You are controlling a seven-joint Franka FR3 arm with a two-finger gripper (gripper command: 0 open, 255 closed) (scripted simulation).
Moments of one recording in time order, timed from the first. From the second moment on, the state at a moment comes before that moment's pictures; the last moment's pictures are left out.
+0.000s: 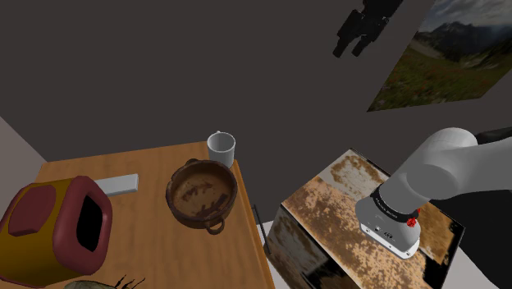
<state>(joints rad) 0.02 -0.81 0.01 -2.31 0.12 1.68 0.13</state>
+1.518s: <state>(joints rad) 0.09 -0.32 0.39 -2.32 0.18 2.13 0.47</state>
